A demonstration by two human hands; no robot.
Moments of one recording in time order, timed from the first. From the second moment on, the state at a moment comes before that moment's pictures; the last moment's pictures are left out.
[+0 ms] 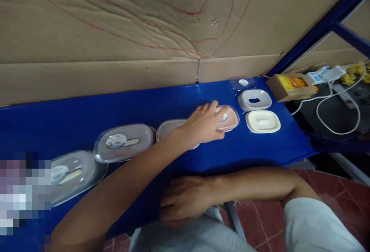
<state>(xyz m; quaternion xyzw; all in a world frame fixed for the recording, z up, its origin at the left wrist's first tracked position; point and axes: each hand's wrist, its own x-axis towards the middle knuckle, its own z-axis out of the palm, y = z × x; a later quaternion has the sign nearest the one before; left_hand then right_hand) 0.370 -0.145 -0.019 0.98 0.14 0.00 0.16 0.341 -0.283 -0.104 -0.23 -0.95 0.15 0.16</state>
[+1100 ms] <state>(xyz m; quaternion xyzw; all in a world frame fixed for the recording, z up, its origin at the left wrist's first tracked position) 0.375 -0.170 -0.029 0.99 0.15 -0.02 0.02 0.342 -0.282 -0.101 -0.23 -0.95 0.15 0.15</state>
